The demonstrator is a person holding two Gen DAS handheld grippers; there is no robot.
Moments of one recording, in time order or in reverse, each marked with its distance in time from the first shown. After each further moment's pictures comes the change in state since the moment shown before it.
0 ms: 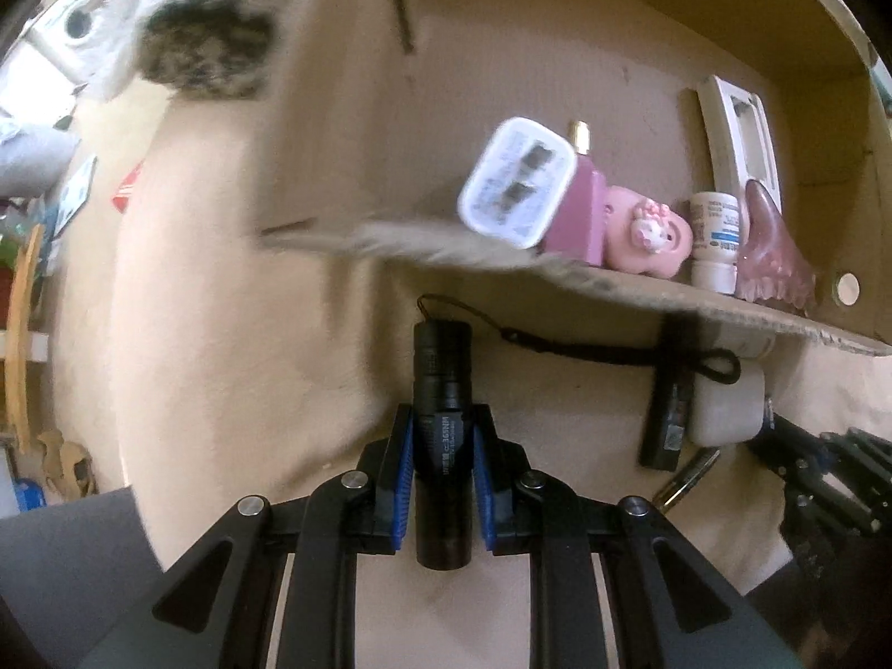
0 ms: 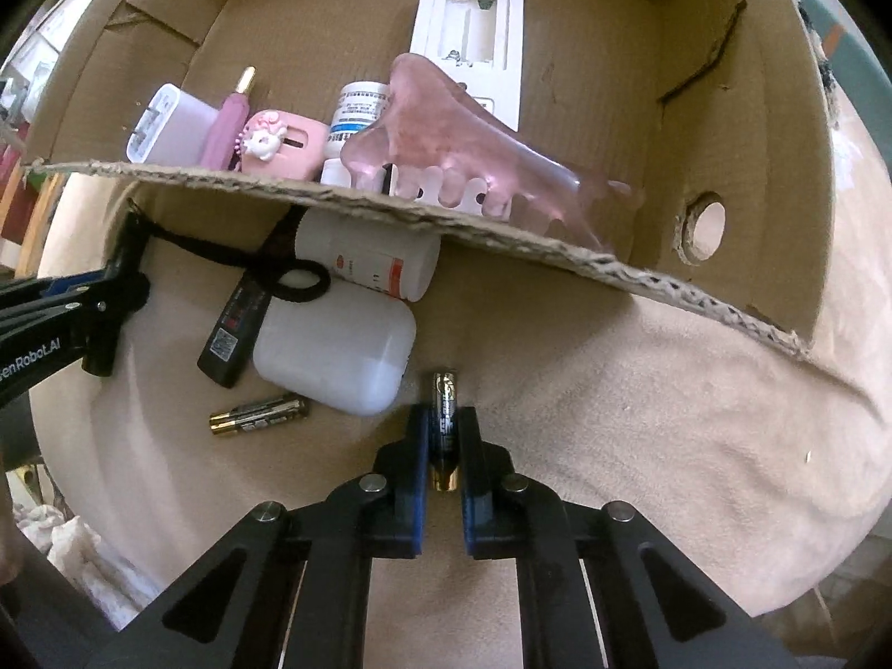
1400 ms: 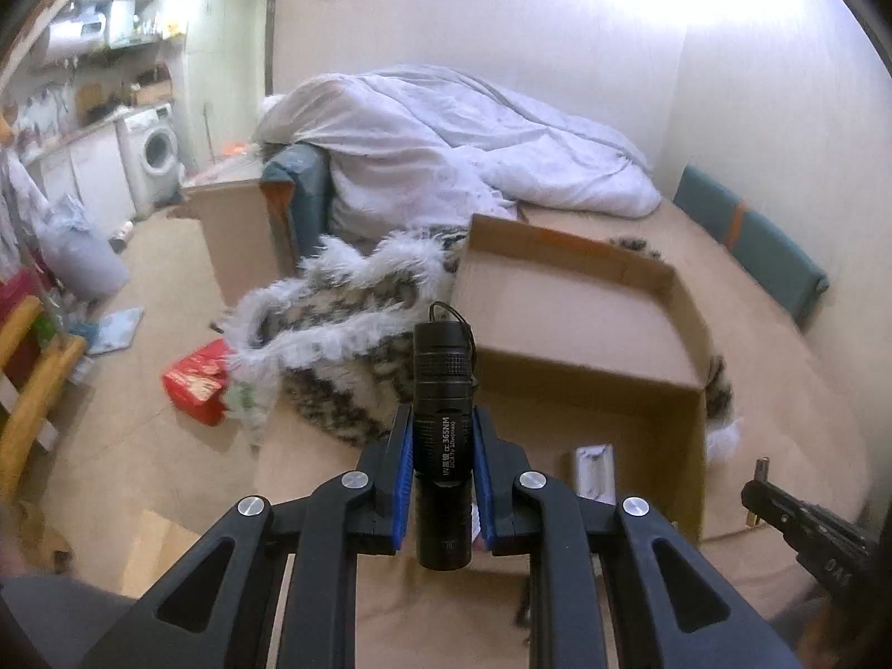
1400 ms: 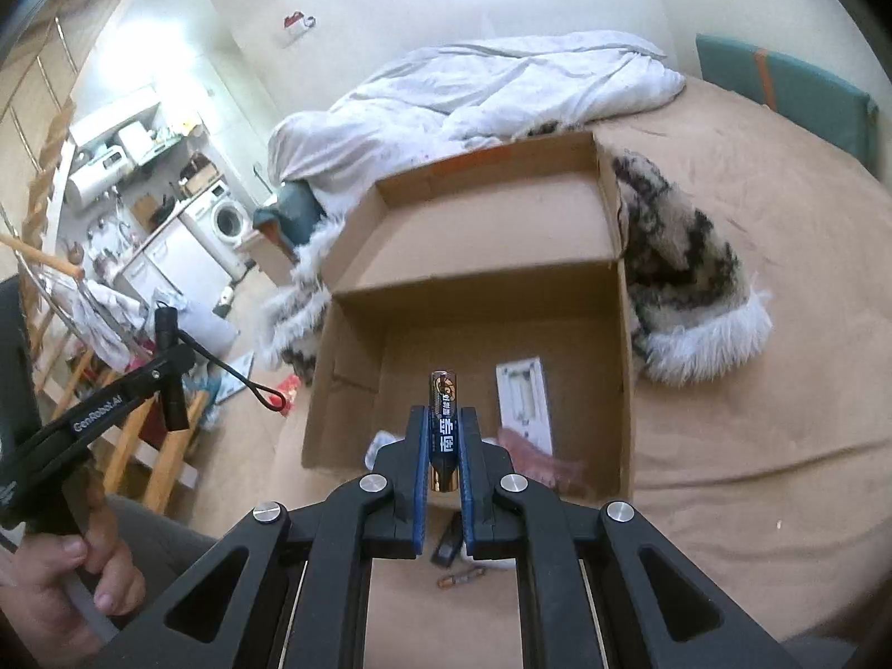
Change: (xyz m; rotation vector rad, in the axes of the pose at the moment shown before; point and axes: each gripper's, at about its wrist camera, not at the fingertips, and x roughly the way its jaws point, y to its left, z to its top) left arm -0.253 0.015 0.000 -0.096 -0.682 -0.102; right arm -0.200 -0.055 0.003 0.185 -0.648 0.327
